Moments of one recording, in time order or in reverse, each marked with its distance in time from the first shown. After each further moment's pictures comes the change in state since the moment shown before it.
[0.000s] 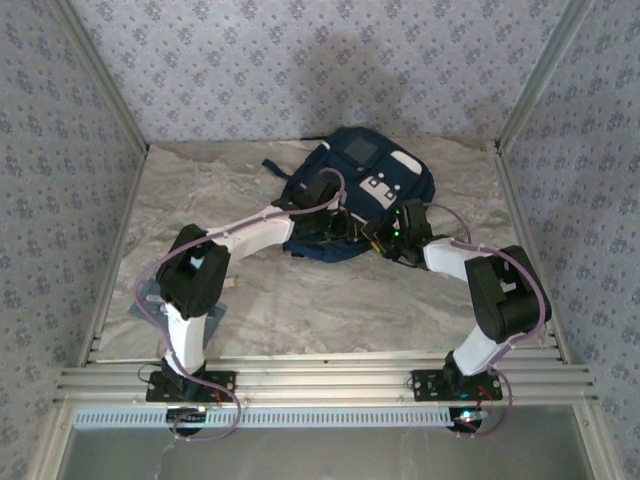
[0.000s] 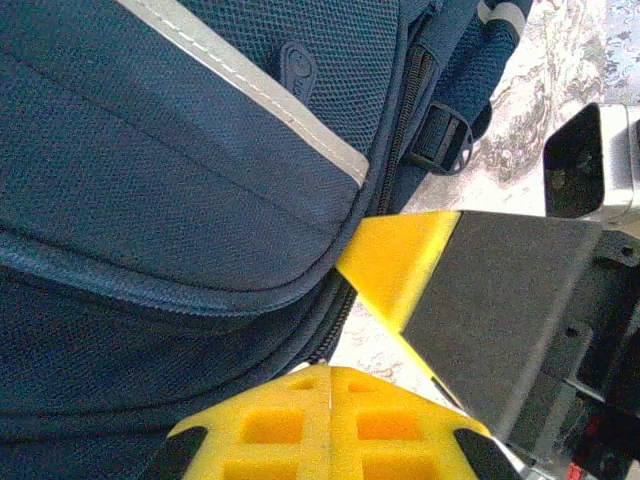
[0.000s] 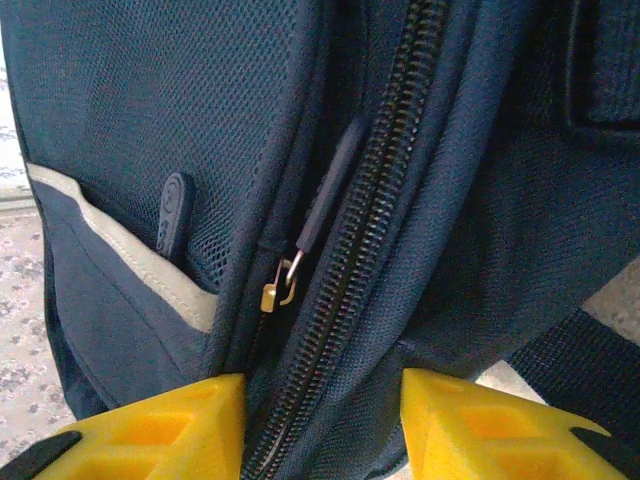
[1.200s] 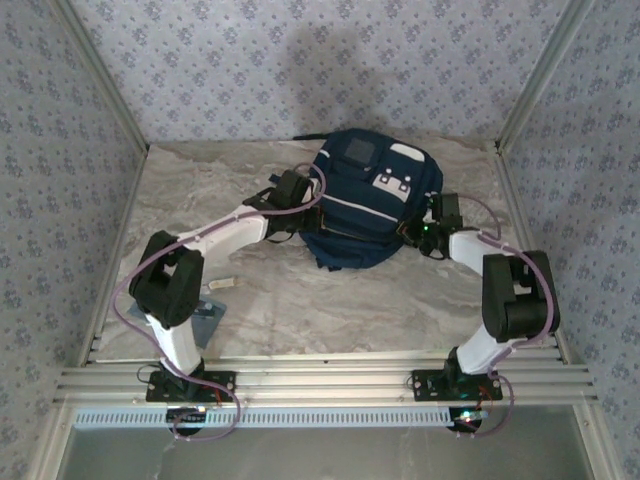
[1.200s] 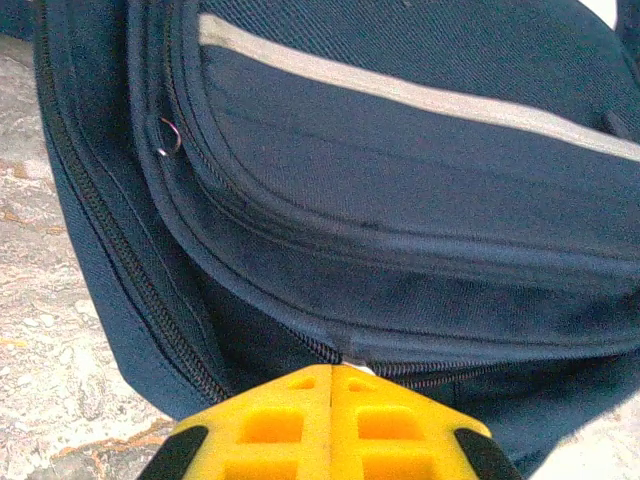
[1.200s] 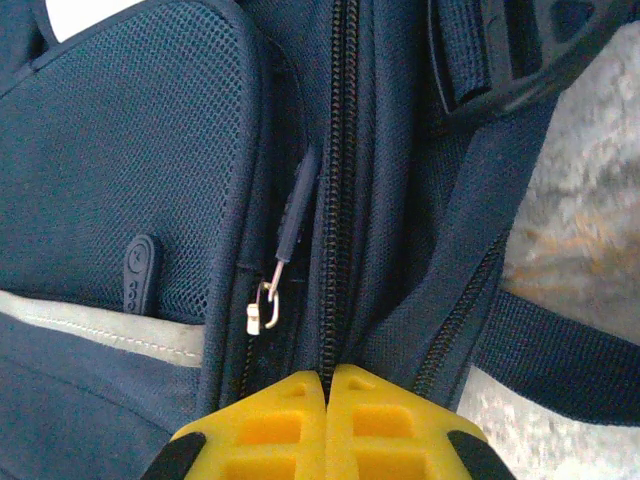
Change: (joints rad) left arm 0.115 -0.152 -0.138 -0.028 -0.228 0.382; right arm -0.235 -0.010 0.085 -0.230 -0.032 -0.336
